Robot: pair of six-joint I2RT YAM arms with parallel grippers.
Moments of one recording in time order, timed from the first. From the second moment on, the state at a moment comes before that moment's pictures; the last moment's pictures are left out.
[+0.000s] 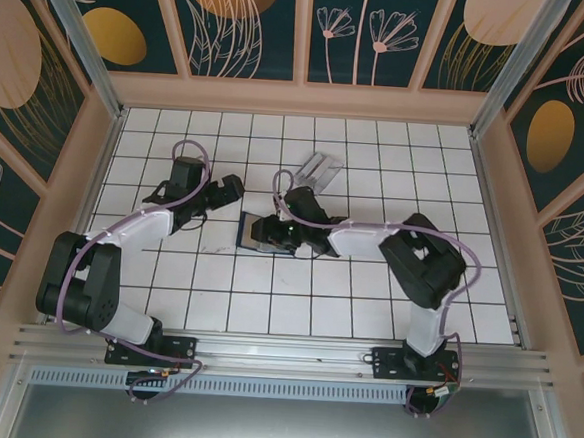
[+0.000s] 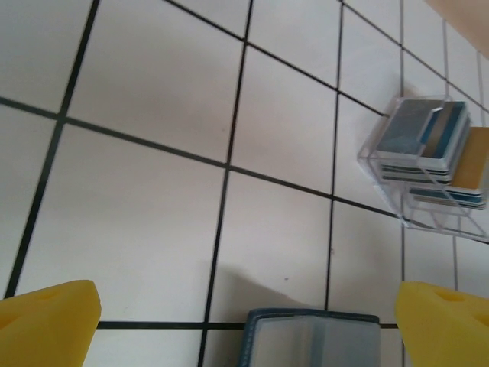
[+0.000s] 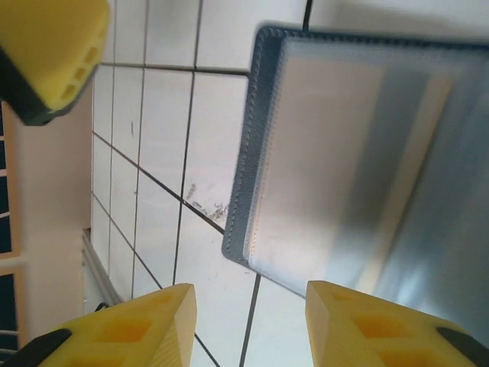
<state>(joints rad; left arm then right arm) -0.25 1.48 0.82 -0.07 0.18 -0.68 0.82 1.82 0.99 0.17 -0.42 0.88</state>
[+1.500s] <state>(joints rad) -0.63 2.31 1.98 -0.48 -0.04 -0.10 0.19 1.28 0.67 -0.19 -0.16 0.75</state>
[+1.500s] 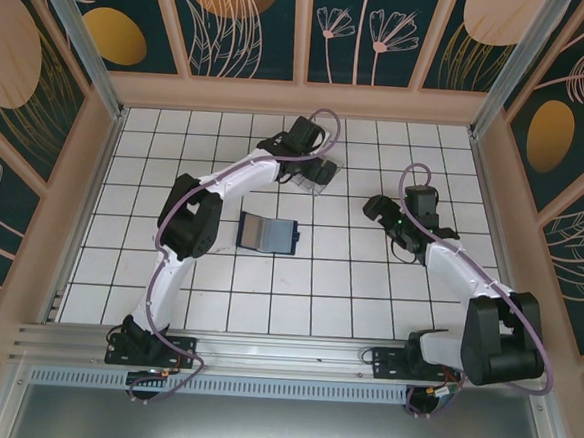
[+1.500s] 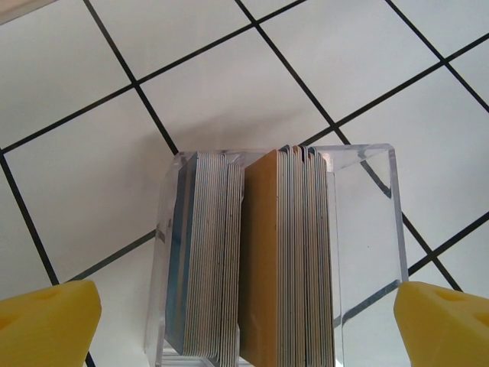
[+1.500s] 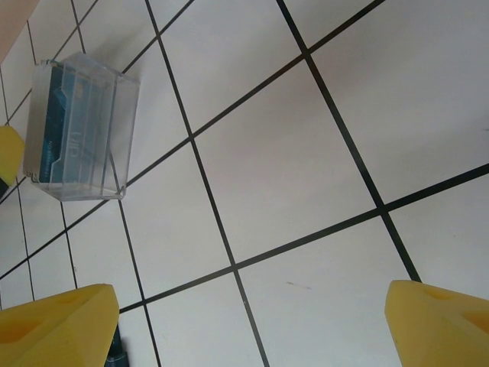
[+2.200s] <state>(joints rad) -0.63 2.38 2.06 -0.57 -0.10 -0.07 0.18 1.30 0.69 -0.20 -0.19 0.70</state>
